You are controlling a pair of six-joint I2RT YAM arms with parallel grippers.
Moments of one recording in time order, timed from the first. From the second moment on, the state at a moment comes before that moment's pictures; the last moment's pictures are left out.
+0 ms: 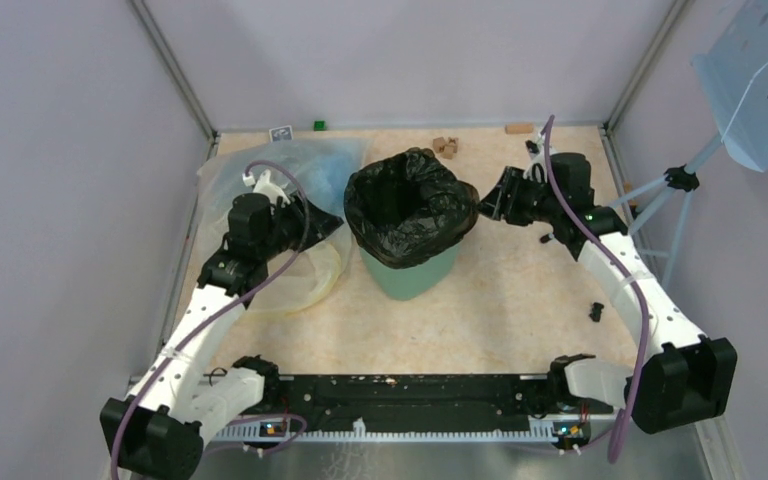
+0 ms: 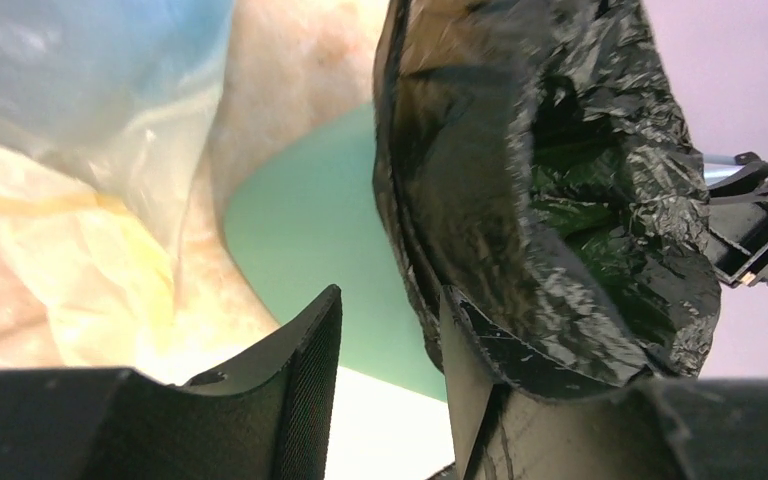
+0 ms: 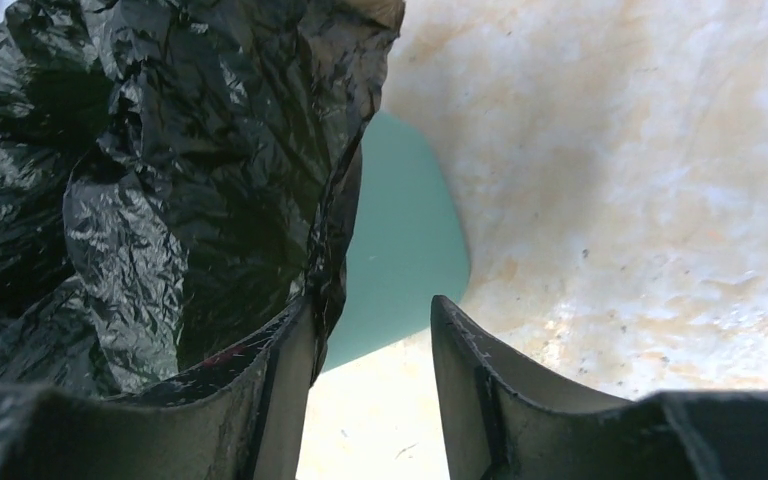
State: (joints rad) left arm -0.27 0.94 0.87 -0.31 0.27 -0.72; right arm 0.23 1.20 1.07 -0.44 -0.36 0.45
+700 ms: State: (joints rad) left arm -0.26 1.01 0.74 -0.04 0.38 -0.96; right arm 0.22 1.17 0.92 -0.21 -0.54 0.62
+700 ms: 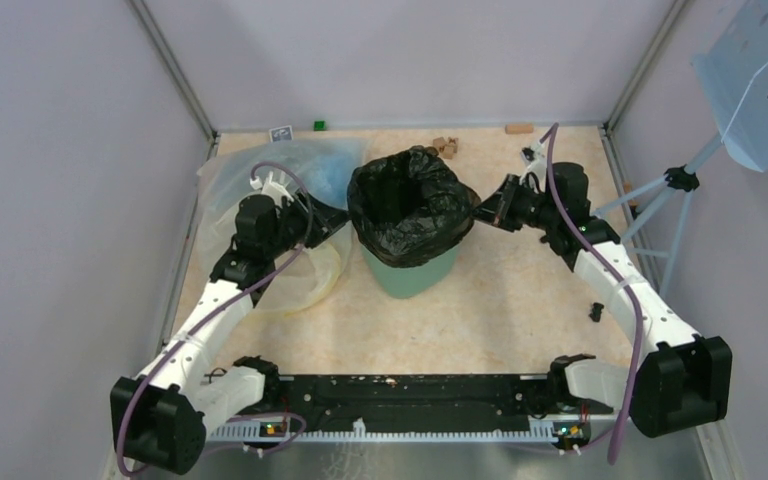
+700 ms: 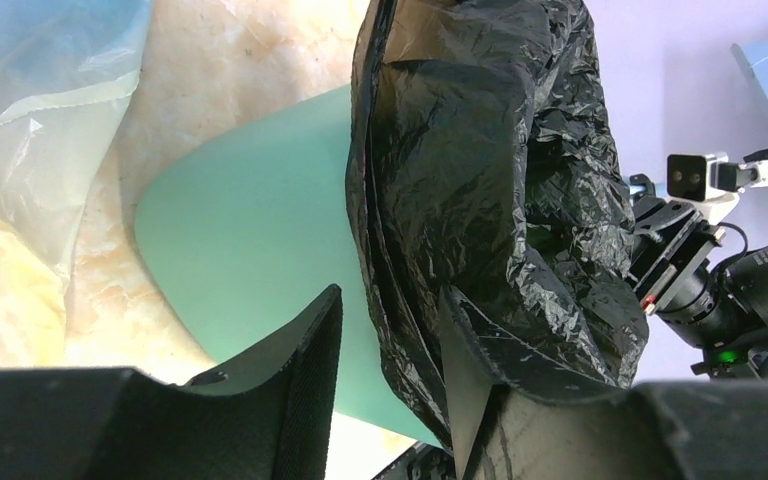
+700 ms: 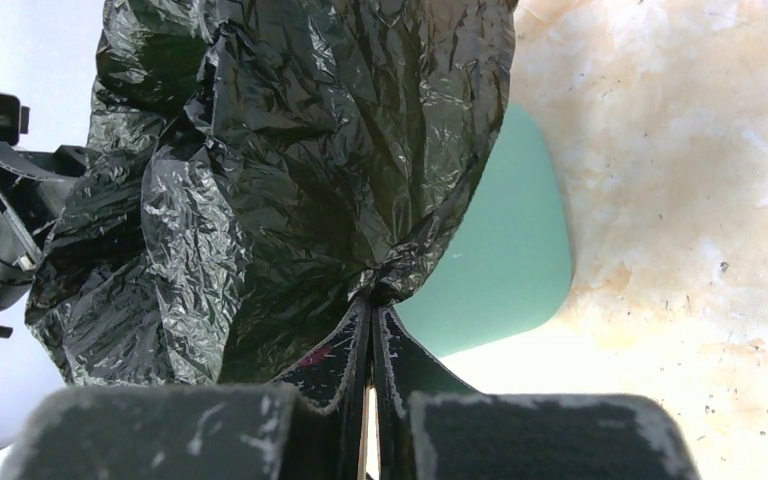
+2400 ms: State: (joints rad) left arm -0.25 1.14 0.62 0.07 0.43 -0.88; right arm 0.34 1.18 1.35 -0.59 -0.22 0.28
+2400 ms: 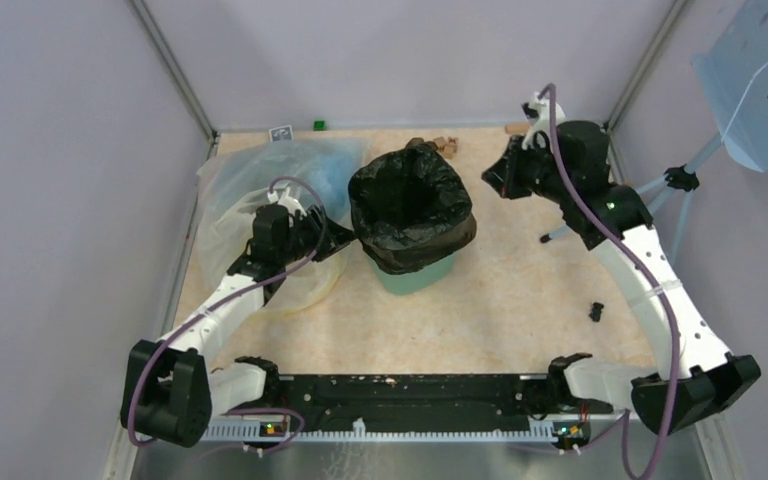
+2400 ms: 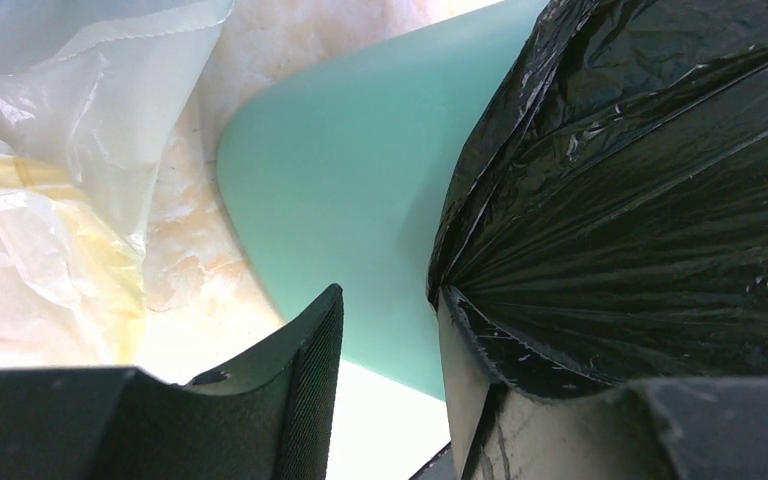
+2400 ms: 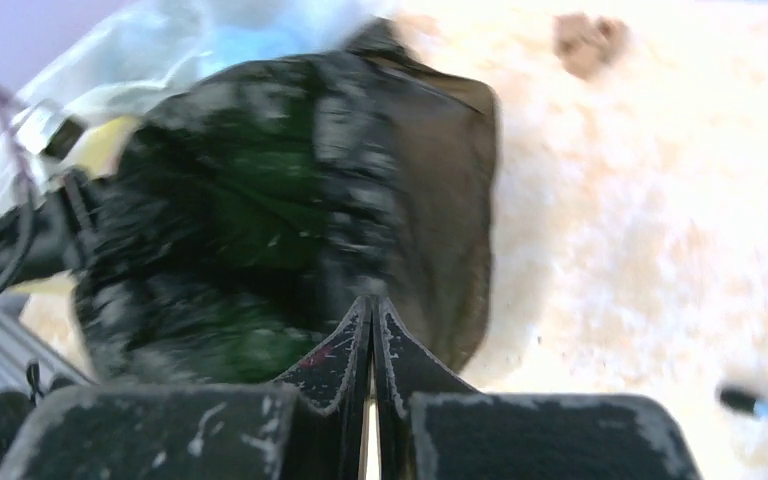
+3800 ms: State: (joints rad) left arm -0.15 1.37 0.77 0.11 0.59 -0.84; right arm 0.75 1.85 1.65 -0.91 -0.10 -0.07
